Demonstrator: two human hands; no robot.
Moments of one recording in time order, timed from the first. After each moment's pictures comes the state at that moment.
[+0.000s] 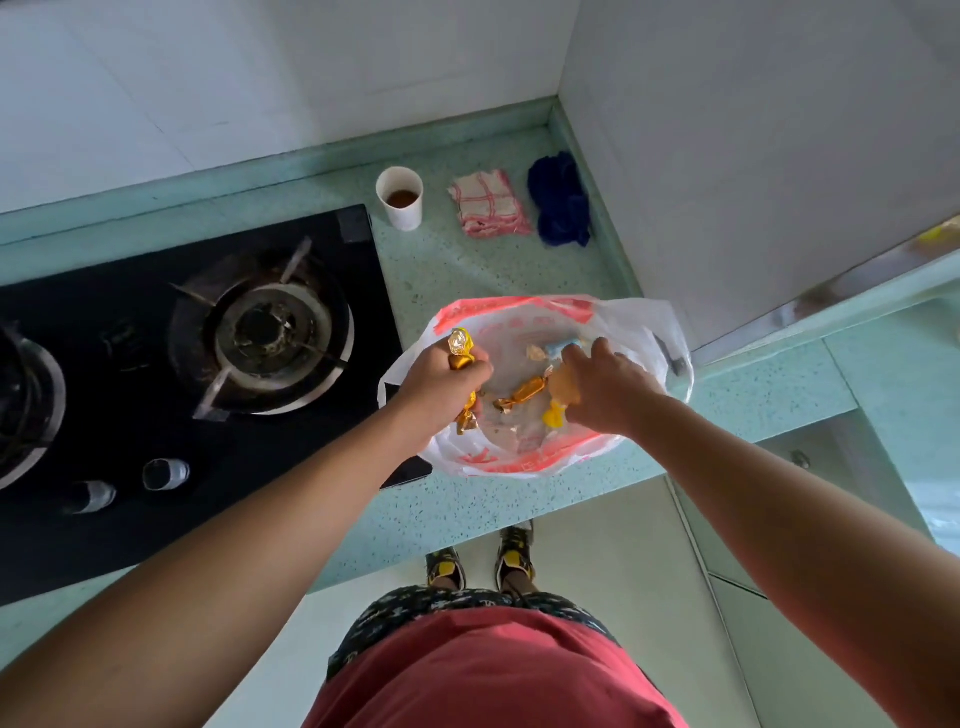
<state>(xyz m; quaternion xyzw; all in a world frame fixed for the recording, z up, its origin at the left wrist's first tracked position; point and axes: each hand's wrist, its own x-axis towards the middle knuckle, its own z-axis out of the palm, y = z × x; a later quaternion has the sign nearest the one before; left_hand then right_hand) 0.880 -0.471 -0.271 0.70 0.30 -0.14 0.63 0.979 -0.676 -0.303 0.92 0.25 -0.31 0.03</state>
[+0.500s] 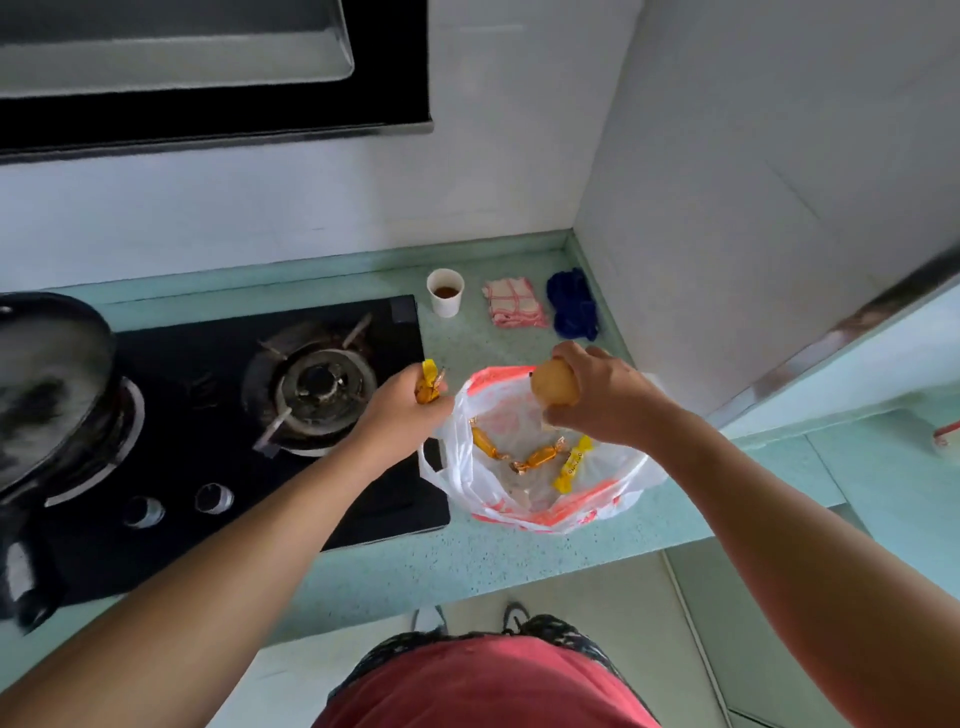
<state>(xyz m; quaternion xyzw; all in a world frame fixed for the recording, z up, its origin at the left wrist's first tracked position) 0.831 -0.417 -0.206 0.82 0.27 -0.02 0.51 0.964 -0.634 -0.176 0.92 0.31 -0.19 -0.12</state>
